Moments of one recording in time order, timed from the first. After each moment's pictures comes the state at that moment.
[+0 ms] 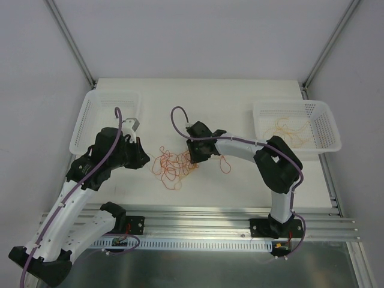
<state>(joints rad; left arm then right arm) -0.42 0.76 0.94 -0.86 0.16 -0.38 0.84 1.91 1.27 -0.44 -0.04 0.47</state>
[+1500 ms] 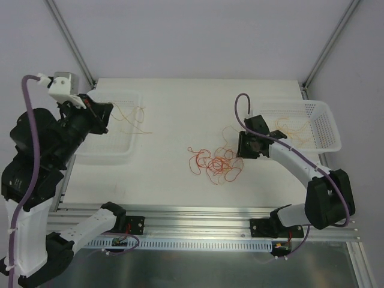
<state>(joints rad) -0.43 0.89 1.74 -0.93 -0.18 -0.20 0.41 1.40 0.92 -0.61 0.03 0.45</state>
